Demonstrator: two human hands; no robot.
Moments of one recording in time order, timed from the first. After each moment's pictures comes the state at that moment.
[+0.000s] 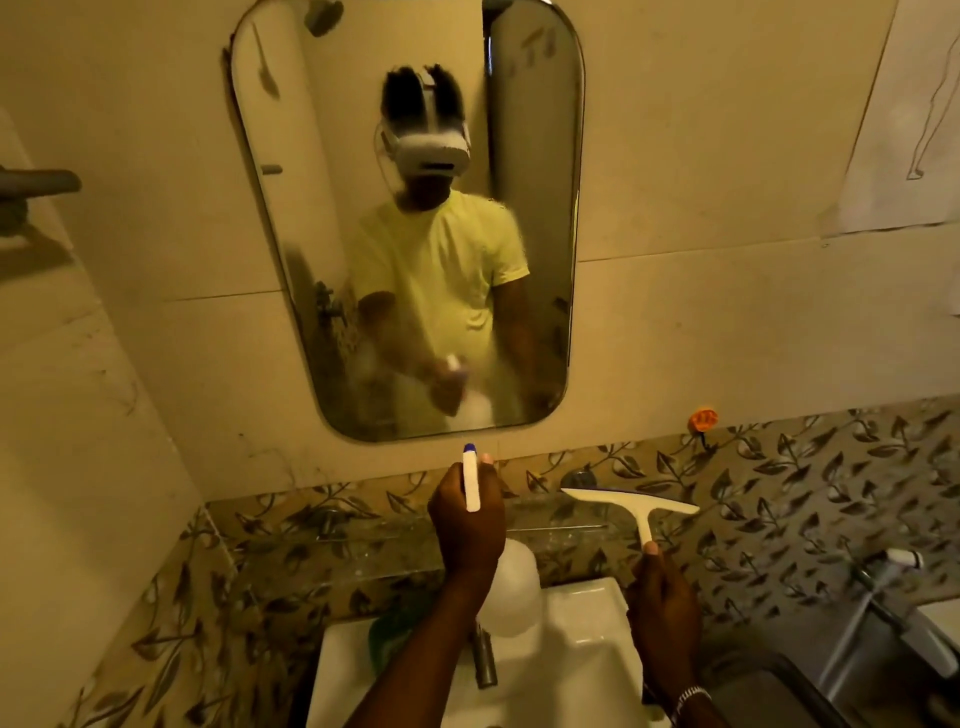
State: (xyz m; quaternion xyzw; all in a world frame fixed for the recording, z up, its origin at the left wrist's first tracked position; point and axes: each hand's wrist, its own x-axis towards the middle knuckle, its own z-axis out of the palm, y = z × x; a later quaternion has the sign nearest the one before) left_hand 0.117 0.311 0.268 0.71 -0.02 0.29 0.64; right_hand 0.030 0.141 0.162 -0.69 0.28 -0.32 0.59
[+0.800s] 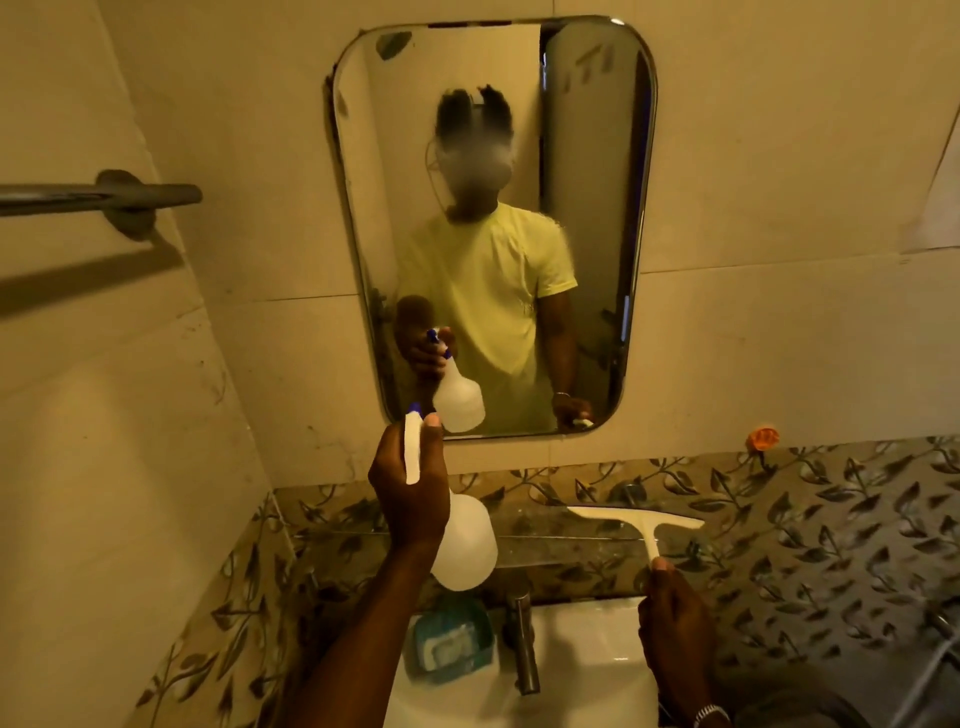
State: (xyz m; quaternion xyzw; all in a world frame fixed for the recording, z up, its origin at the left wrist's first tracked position) left_hand 0.127 0.423 0.328 0.66 -0.04 0.44 0.60; right_hand 0.047 0.173 0.143 -0.71 0.23 -0.28 0.61
